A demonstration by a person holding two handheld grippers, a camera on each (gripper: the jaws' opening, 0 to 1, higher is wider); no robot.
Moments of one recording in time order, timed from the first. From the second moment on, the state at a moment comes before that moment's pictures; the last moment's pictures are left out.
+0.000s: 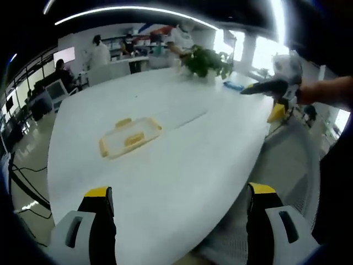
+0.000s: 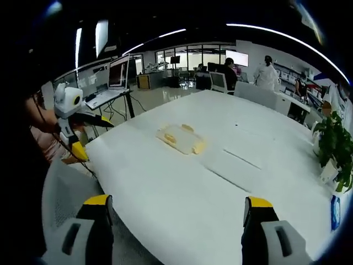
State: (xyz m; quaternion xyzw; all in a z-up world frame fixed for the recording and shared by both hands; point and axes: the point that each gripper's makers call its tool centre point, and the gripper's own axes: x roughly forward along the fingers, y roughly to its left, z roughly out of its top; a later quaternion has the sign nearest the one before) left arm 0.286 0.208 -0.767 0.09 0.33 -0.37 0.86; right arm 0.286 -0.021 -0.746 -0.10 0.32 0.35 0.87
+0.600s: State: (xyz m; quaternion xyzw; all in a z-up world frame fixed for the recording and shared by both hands) left arm 0.297 0.227 -0.780 0.05 0.32 -0.34 0.88; right arm 0.294 -0.003 -0.762 -0.11 0.34 0.36 0.86
